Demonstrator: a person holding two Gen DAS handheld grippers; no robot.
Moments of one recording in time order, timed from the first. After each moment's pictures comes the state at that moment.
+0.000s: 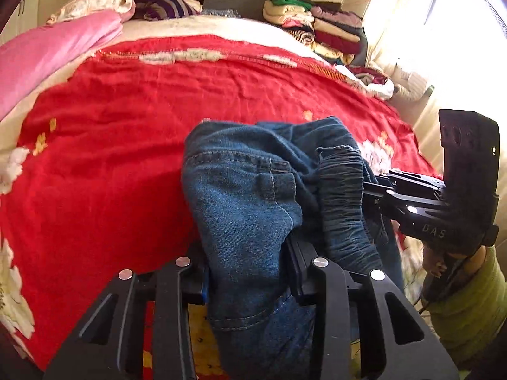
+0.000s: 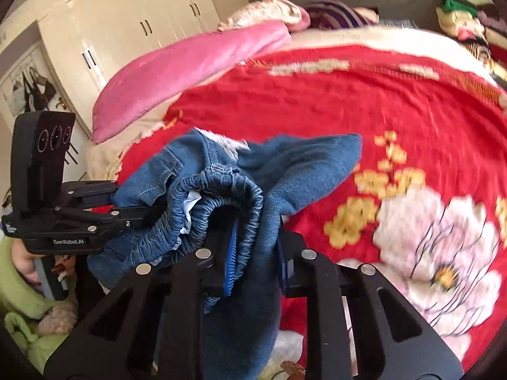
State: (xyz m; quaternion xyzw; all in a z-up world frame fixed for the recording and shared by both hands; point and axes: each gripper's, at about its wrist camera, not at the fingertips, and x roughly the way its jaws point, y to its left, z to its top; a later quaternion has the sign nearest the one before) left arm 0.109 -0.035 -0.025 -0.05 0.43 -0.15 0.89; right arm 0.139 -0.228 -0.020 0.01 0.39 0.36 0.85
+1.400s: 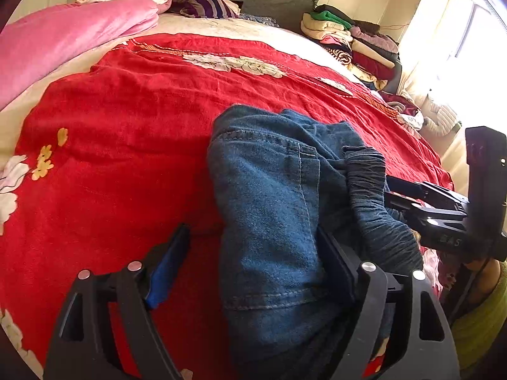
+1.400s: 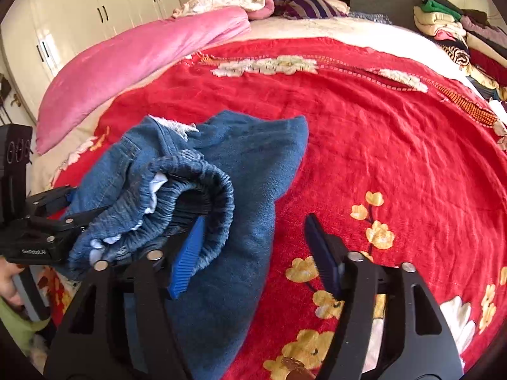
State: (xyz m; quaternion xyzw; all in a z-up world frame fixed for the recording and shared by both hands) left arm 0.190 0.023 -0.048 -0.10 0.43 -0.09 0.89; right arm 0.231 -0.199 -0.033 -0.03 0.43 0.26 0.87
